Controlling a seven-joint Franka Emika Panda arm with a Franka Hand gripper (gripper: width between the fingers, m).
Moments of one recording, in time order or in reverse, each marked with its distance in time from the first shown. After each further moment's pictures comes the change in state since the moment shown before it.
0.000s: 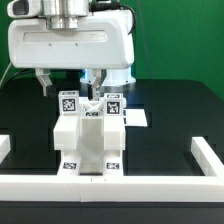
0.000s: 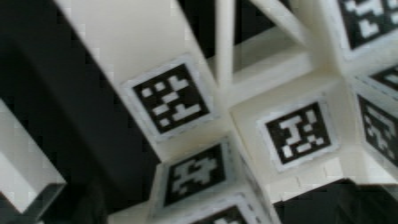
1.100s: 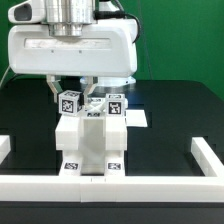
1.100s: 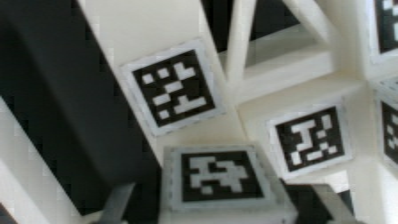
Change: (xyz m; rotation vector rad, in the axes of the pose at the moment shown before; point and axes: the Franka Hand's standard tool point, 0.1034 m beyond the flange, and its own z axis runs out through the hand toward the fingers) arm 0.003 -0.004 0.009 -0.021 -0.005 0.009
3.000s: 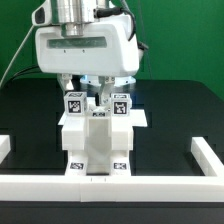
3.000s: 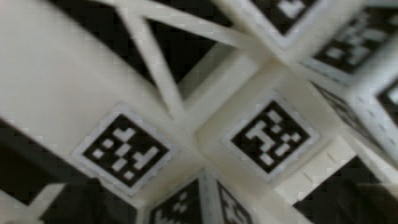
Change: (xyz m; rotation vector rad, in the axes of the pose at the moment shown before) arm -0.011 -0.017 0.001 0.036 -0.008 0.365
